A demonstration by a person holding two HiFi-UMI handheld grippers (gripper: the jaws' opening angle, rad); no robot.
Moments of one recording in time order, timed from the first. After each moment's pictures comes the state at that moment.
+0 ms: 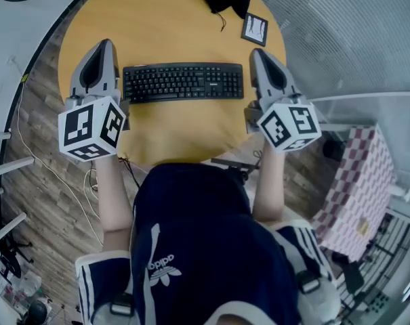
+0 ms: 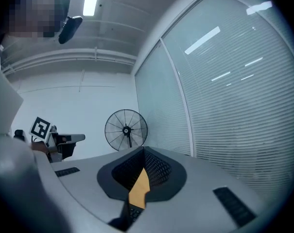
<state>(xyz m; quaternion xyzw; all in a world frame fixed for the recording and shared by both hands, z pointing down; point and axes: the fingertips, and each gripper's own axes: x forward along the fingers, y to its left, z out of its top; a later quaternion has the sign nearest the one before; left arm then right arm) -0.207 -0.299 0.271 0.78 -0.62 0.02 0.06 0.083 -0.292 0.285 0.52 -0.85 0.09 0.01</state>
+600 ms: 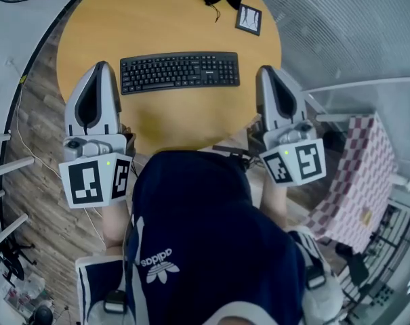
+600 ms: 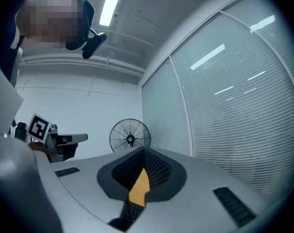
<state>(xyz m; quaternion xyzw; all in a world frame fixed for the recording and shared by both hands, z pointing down) -0.178 -0.194 0.219 0.80 -0.60 -0.03 0.00 0.080 -0.187 0.231 0.52 -0.85 0.02 -0.01</state>
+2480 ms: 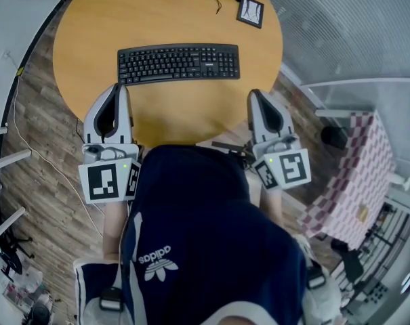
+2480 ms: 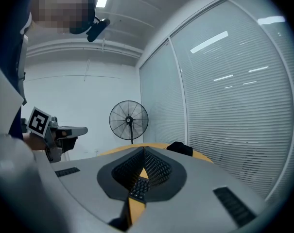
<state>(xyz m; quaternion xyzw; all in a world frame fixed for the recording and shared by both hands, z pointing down) -0.162 -0.169 0.302 0.81 -0.58 0.04 0.05 0.093 -0.153 0.313 0.53 -0.84 0.07 0.08</state>
